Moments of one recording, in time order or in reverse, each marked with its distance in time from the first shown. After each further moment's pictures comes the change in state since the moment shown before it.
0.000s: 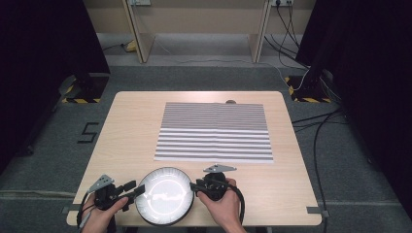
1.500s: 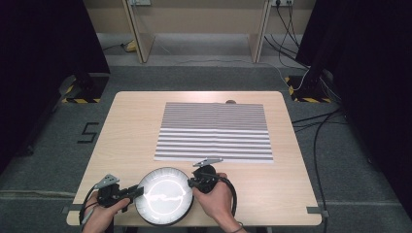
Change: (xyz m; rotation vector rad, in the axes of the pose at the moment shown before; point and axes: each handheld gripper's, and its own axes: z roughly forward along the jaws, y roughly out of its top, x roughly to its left) left arm -0.003 0.003 0.004 0.126 0.039 0.032; right arm 0.013 0.024 0.016 0.108 -0.069 -0.029
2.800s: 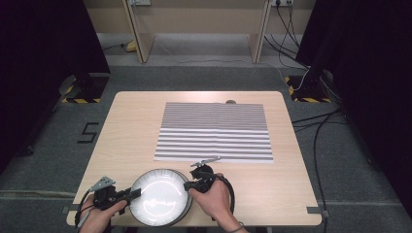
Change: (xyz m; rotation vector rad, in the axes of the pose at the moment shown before) left arm 0.000 -0.003 -0.012 -0.008 0.007 -0.022; right arm 0.004 0.002 0.004 0.090 0.102 0.064
